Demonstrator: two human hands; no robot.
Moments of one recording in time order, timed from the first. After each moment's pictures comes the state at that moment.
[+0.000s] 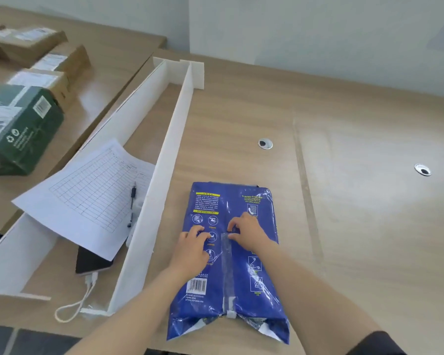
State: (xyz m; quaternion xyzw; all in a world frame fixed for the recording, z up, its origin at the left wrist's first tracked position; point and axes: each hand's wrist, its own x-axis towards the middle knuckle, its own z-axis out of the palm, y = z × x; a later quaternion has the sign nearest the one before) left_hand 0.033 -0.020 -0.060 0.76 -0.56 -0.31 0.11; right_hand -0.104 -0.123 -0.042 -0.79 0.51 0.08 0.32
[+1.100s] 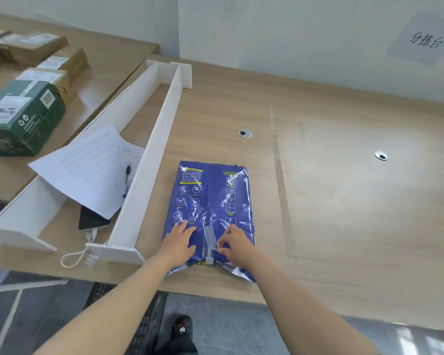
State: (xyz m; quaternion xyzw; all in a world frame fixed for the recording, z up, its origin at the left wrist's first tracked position) left_hand -0.010 0.059 -0.049 0.75 -0.57 -0.33 0.04; right_hand -0.179 0.000 -0.028 -0.81 0.46 0.06 0.35
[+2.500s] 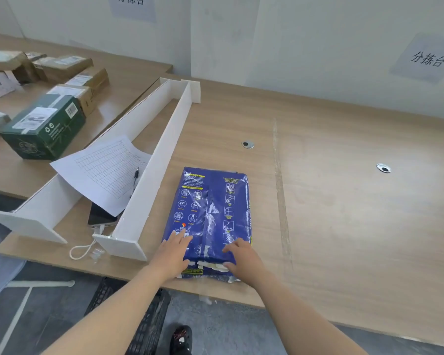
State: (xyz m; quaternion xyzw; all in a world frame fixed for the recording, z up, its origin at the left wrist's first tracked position) left_hand -0.022 0.091 -0.041 0.75 -0.61 -0.25 0.00; right_hand -0.216 0.021 -0.026 -0.84 0.45 0.06 0.29
